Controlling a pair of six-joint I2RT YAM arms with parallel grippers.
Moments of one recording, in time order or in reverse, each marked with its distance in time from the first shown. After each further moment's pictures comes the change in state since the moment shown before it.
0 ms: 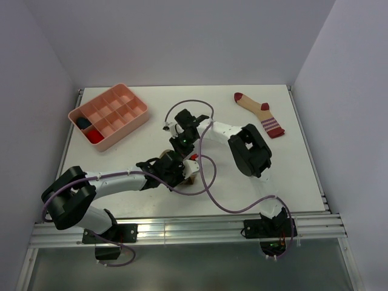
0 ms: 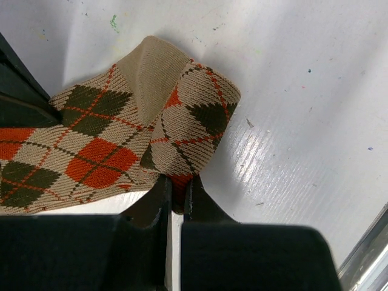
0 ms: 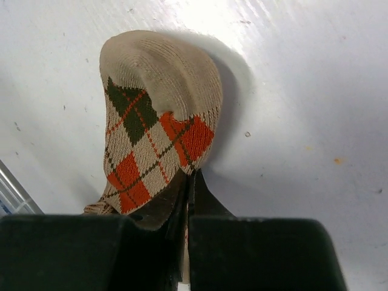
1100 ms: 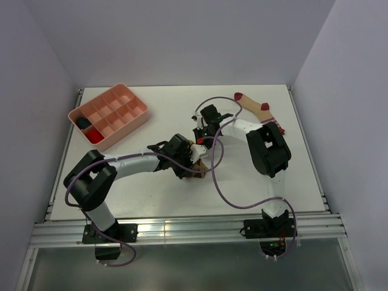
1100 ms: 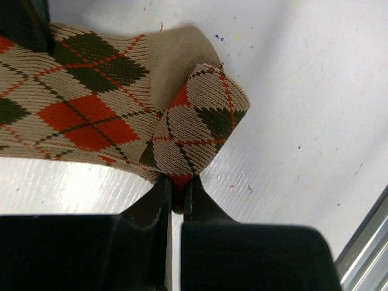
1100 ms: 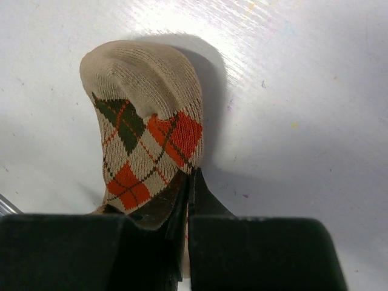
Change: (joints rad) left arm 0.103 0.222 0.249 -0.079 0.198 -0.064; right arm -0.201 -0.157 -0.255 0.149 0.077 0.230
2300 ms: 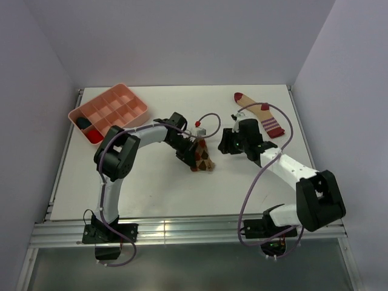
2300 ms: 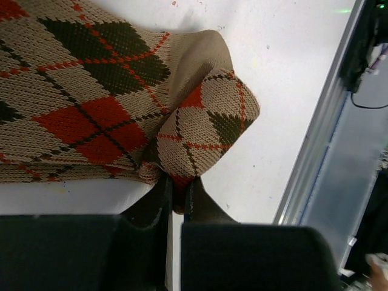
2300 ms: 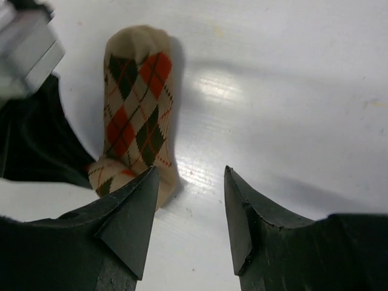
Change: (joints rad) left arm 0.230 0.420 0.442 -0.311 0.552 -0.013; right arm -0.146 -0.666 -0.595 0.366 0.242 0.126
